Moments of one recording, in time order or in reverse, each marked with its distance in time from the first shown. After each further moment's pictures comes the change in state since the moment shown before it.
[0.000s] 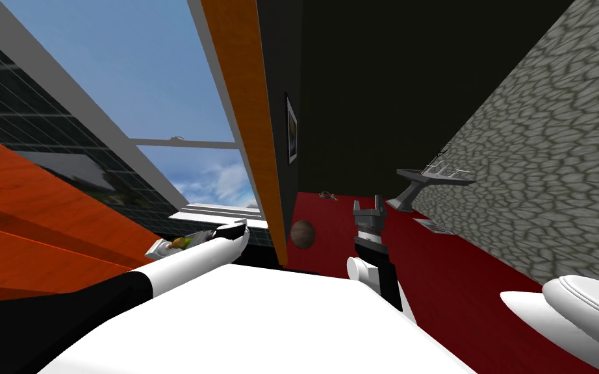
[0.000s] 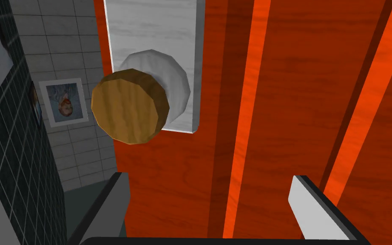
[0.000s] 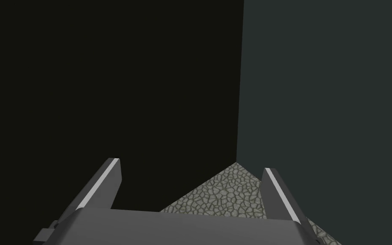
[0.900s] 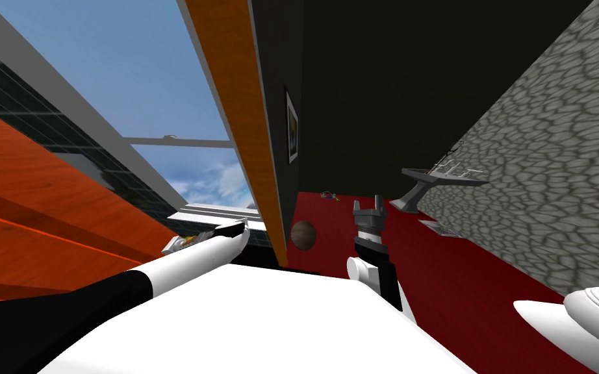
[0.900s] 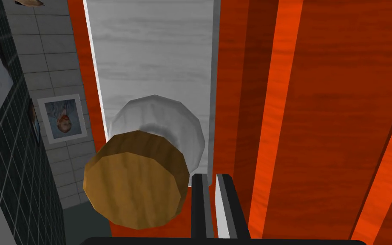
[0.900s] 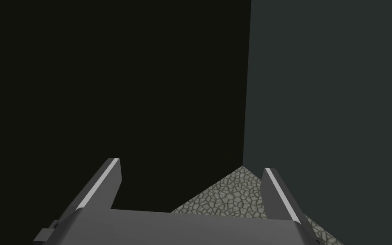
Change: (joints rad) arm -0.020 0.011 0.070 0.026 -0.020 0.009 -0.006
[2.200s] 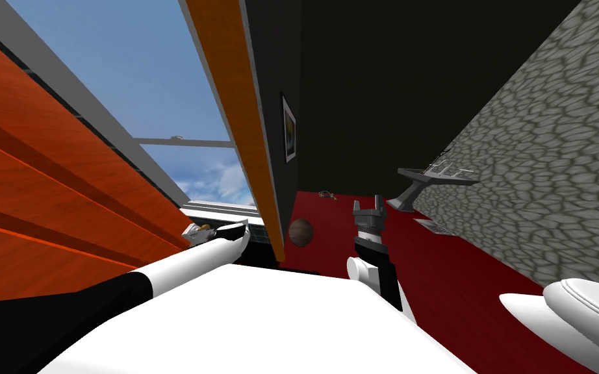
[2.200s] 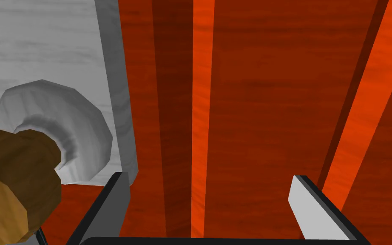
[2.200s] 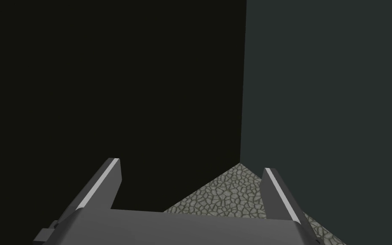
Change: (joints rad) arm 0.029 -0.016 -0.077 -0.004 -0.016 0.007 0.015
